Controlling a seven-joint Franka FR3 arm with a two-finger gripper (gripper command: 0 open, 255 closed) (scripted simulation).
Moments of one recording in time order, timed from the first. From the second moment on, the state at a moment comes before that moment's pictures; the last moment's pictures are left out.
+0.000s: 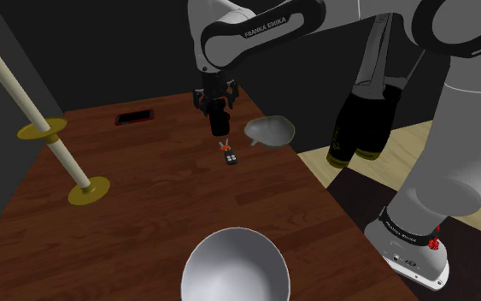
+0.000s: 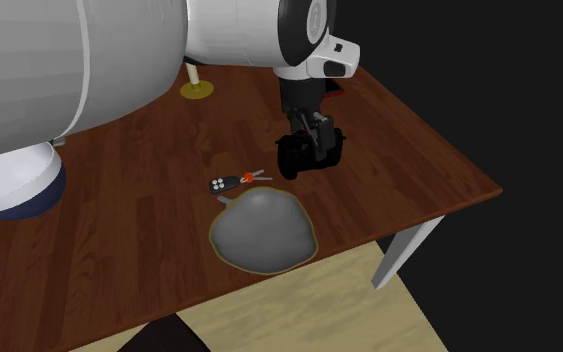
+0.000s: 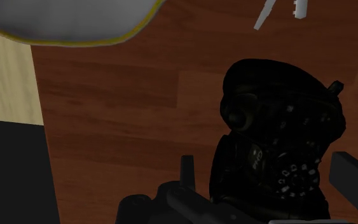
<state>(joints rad) 0.05 0.22 0.27 -1.71 -0.20 1.97 0.75</state>
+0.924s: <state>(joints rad) 0.05 0.22 0.27 -1.69 -0.20 1.95 0.75</state>
